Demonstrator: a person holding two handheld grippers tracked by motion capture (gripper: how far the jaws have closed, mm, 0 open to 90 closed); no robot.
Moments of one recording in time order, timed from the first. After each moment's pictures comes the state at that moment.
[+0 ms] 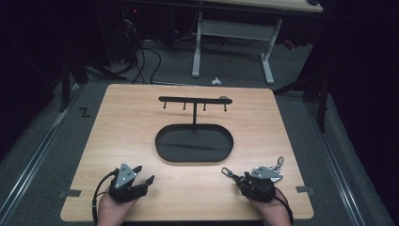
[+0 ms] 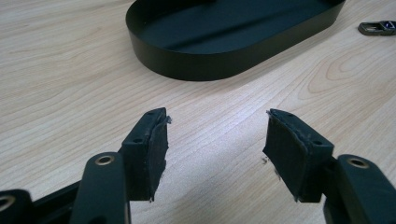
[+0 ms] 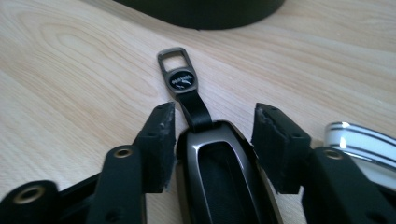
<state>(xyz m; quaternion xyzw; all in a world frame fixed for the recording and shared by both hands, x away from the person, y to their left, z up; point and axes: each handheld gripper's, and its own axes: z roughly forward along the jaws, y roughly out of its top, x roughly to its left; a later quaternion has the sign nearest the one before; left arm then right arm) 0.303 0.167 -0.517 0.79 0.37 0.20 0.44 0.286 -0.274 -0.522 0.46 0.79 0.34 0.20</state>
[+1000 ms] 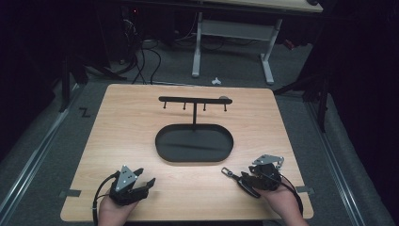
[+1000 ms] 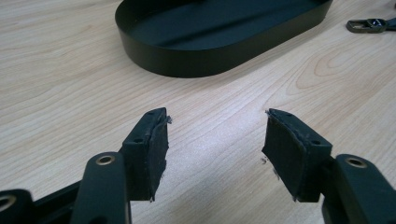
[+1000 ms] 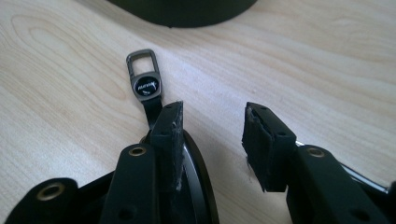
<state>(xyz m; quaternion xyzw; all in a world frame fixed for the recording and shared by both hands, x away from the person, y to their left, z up) 0.296 0.164 -0.518 0.80 0.36 0.19 0.44 0.315 -0.285 -0.491 0.47 0.83 0.27 0.16</state>
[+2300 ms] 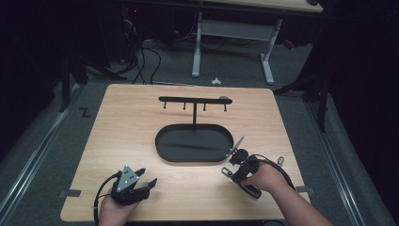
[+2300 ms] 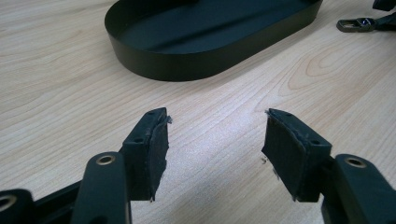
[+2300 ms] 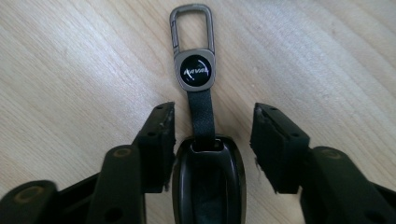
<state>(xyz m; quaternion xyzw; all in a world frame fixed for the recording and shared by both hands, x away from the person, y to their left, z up) 0.297 0.162 -0.518 0.80 0.36 0.19 0.44 0.371 -0.224 -0.481 0.42 0.91 0.03 0.01</state>
